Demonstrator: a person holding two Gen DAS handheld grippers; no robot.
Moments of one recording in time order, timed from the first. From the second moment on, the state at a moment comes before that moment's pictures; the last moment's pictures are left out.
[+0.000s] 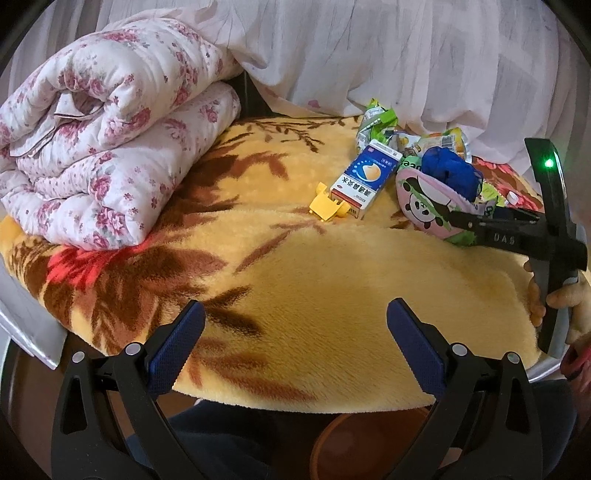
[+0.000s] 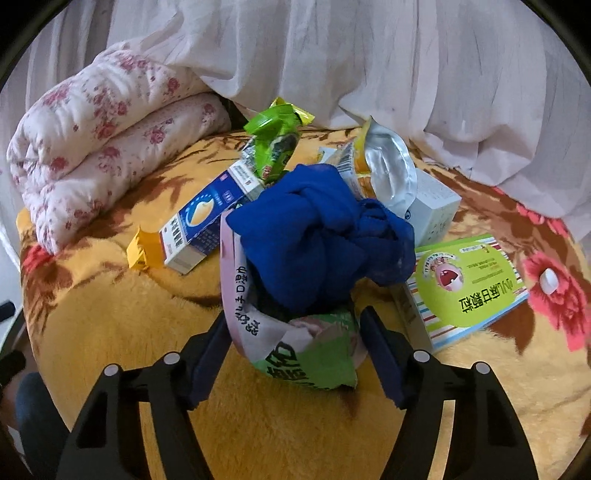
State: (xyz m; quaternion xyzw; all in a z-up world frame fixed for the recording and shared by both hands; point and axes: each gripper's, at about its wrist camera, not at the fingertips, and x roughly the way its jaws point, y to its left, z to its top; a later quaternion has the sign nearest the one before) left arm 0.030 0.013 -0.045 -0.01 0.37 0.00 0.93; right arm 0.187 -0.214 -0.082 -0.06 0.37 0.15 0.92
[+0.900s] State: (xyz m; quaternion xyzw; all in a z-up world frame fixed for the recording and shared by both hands) left arm 0.025 0.022 -0.042 -0.03 0.37 0.00 0.93; right arm 0.164 -0.239 -0.065 0.04 0.36 0.17 0.92
